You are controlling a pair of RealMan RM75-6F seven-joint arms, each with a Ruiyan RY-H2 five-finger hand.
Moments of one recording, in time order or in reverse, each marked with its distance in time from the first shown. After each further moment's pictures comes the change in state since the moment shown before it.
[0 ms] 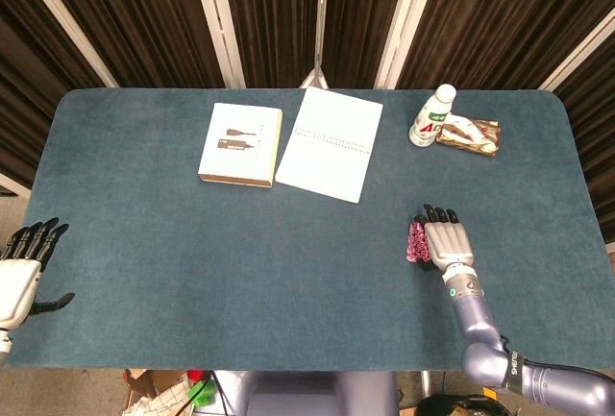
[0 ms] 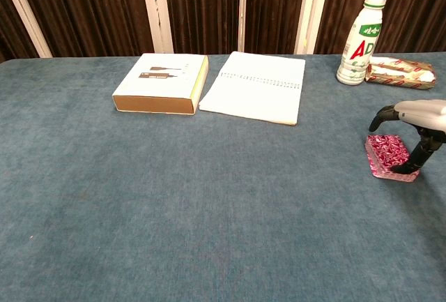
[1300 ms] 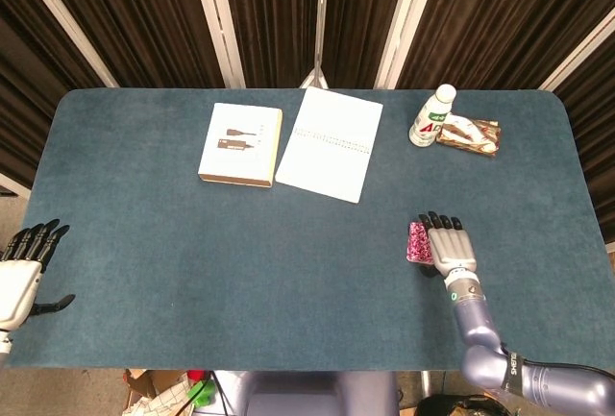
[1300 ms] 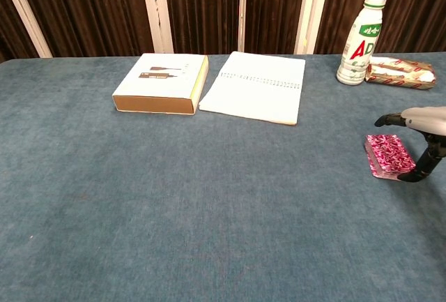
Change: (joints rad) left arm -0.001 0.006 0.004 -0.007 -0.003 -0.005 -0.008; right arm 0.044 0.019 -0.052 -0.054 0.107 0.051 -0.002
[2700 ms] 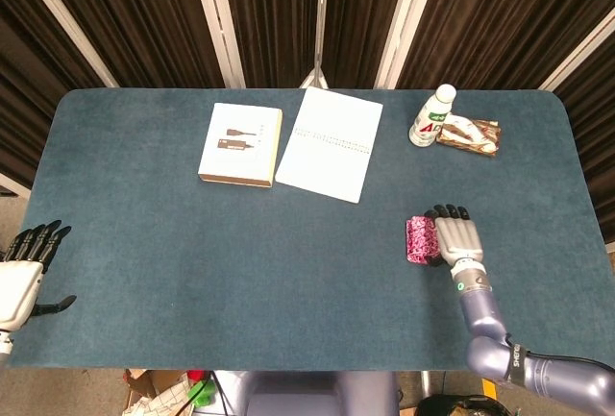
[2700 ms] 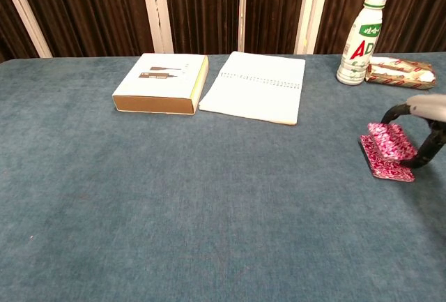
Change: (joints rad) left arm -0.003 0.002 0.005 -0.003 0.003 -0.005 0.000; right arm 0.015 0.028 -0.003 0.069 -0.039 -0.017 0.101
